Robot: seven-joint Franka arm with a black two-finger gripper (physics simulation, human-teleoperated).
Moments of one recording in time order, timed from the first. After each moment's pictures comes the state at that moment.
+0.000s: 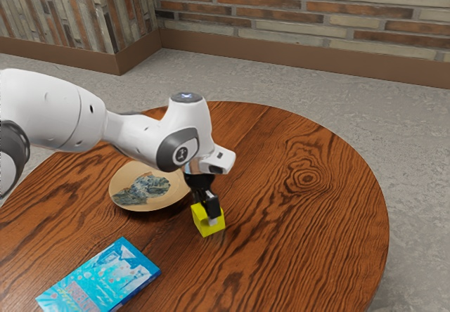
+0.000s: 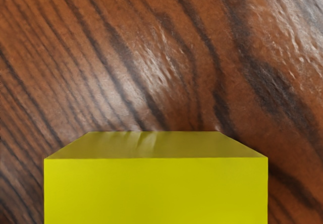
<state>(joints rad) -0.22 0.39 0.03 -1.96 -0.05 2.31 0.45</state>
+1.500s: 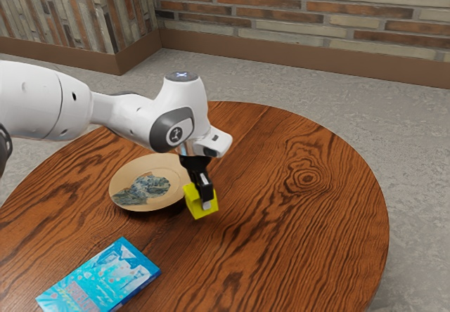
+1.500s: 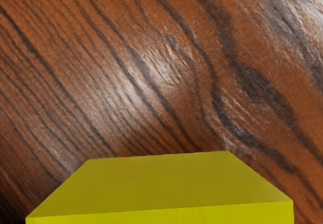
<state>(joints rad) -0.21 0.32 0.03 -1.93 -0.02 2.22 0.51</state>
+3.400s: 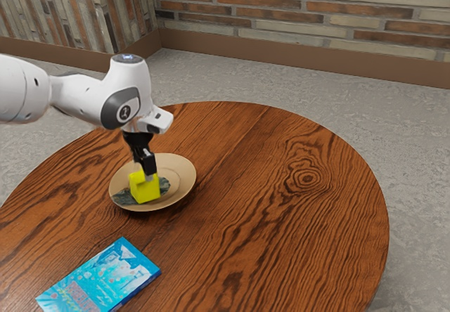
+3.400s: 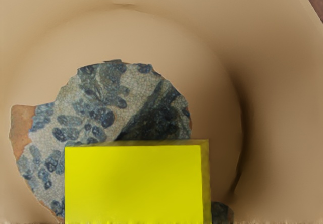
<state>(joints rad) 0.09 0.30 0.00 -1.90 0.15 2.18 0.56</state>
